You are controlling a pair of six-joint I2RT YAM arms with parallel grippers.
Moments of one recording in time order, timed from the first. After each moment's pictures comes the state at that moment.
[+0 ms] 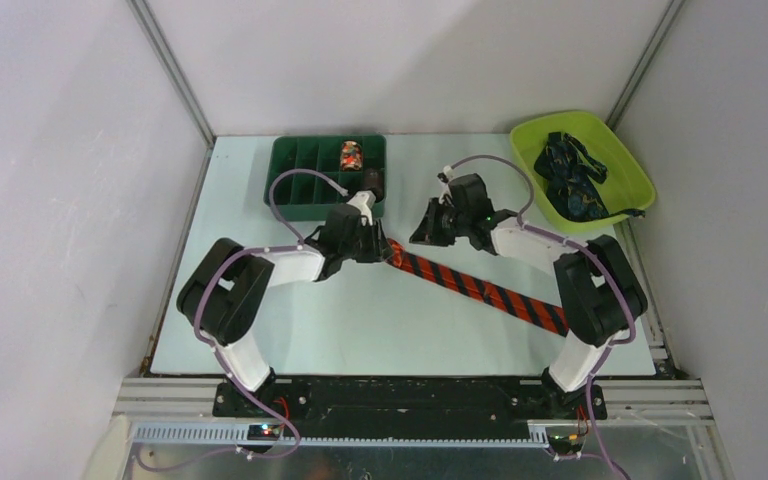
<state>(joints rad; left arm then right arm) -0.53 1.73 0.81 0.28 0.19 -0.51 0.50 1.75 1.06 -0.04 -0.38 0.68</state>
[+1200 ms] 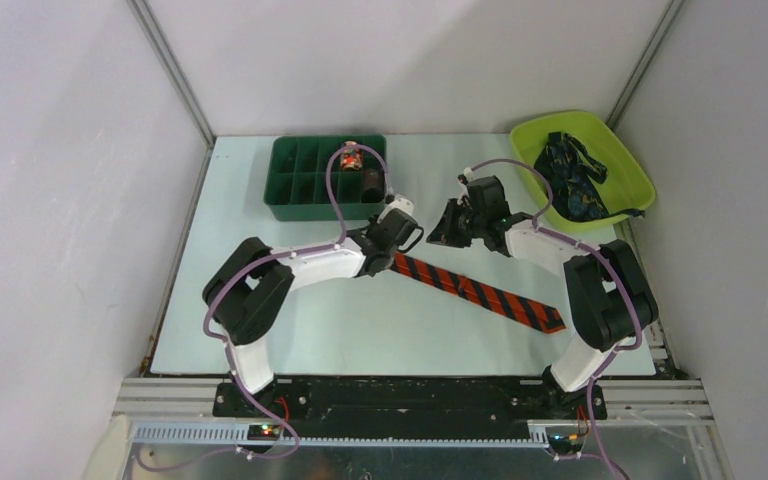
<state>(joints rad) -0.80 1.80 1.12 -0.23 -0.55 -0.21 0.42 1.69 0.99 -0.05 -0.37 0.67</state>
